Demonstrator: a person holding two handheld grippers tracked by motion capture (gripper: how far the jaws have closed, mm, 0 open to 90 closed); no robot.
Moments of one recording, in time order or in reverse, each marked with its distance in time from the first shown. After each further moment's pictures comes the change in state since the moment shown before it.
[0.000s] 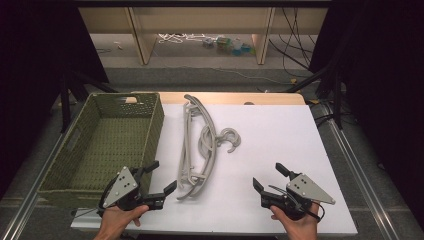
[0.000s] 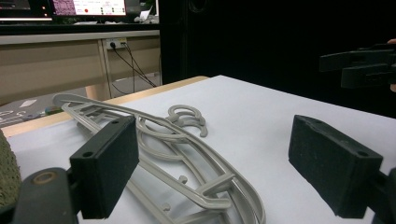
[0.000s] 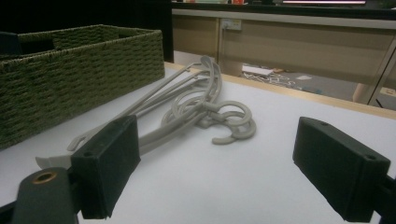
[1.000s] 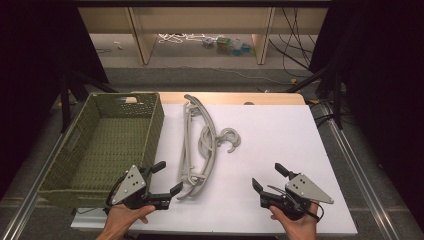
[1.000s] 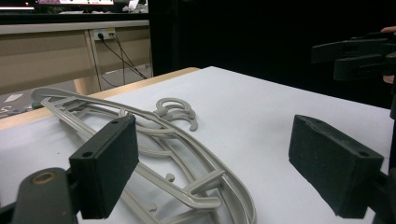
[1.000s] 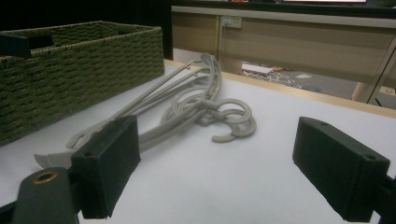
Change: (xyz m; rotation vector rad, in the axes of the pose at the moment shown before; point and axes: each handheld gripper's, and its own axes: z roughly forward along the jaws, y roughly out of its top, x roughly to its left) left arm -0.005 0.000 0.015 0.042 -0.029 -0.016; right arm 0.000 -0.001 0.002 -0.005 0.004 -0.009
